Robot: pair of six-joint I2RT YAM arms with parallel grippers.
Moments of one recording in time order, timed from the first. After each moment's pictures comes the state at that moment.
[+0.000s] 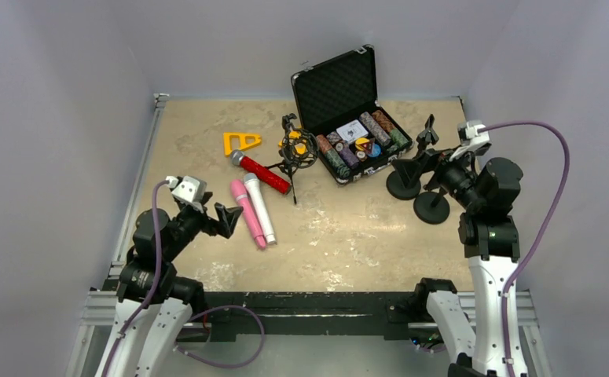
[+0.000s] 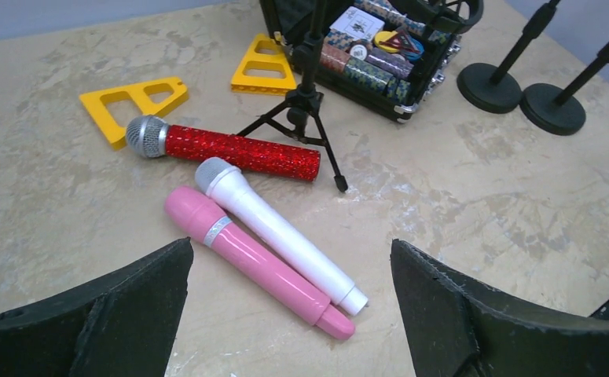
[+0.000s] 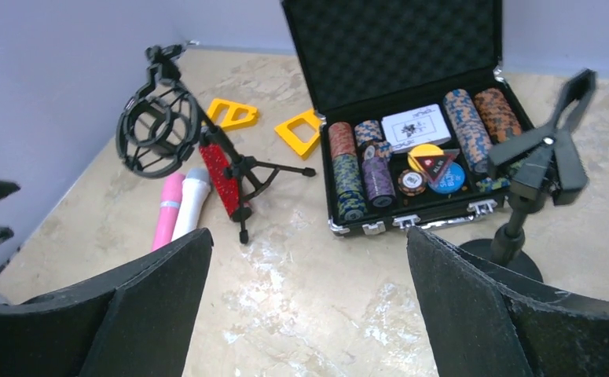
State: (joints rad) left arm -0.22 0.34 0.59 -0.43 0.26 -0.09; right arm -0.09 0.72 0.97 -0.37 -0.55 0.25
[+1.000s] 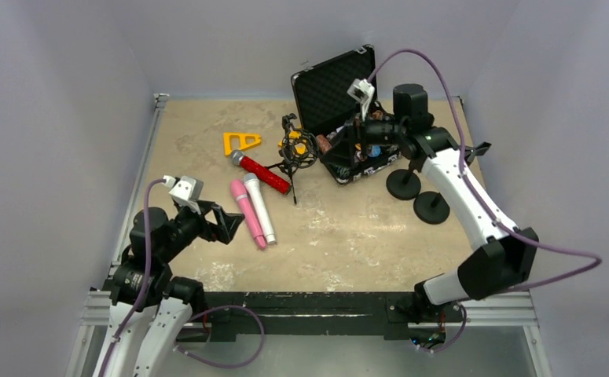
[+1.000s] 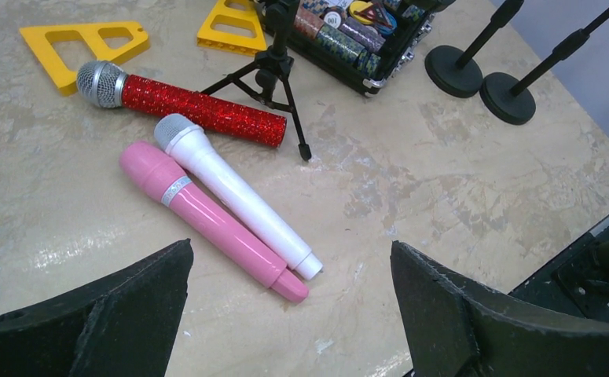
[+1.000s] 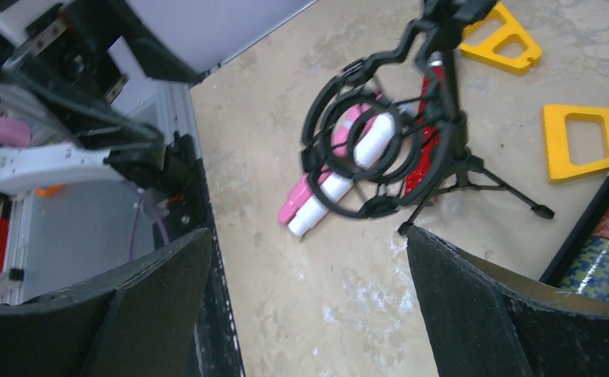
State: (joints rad) left arm -0.22 0.36 0.66 -0.58 0.33 -0.20; right arm 0.32 1.39 1.39 -0.46 -0.98 0.02
